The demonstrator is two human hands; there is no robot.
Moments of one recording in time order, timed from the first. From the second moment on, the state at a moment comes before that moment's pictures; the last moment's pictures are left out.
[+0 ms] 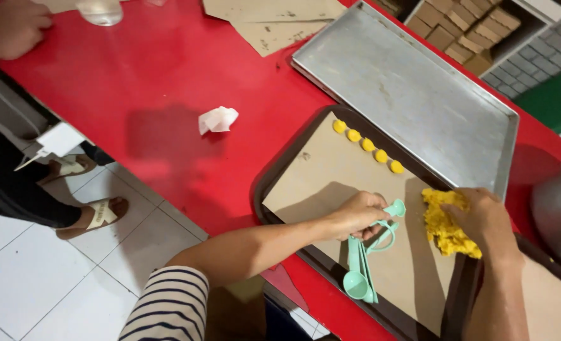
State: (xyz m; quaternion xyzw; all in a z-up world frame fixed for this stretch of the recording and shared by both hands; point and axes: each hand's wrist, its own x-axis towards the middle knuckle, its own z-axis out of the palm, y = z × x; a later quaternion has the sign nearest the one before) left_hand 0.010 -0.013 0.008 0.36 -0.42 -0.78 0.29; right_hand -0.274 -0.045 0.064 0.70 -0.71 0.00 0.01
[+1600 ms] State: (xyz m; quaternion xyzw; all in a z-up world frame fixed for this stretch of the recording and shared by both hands) left_hand -0.019 -0.016 -0.013 0.27 -0.43 -0.81 0.29; right_hand -0.273 0.053 0.050 0.53 -0.62 0.52 -0.27
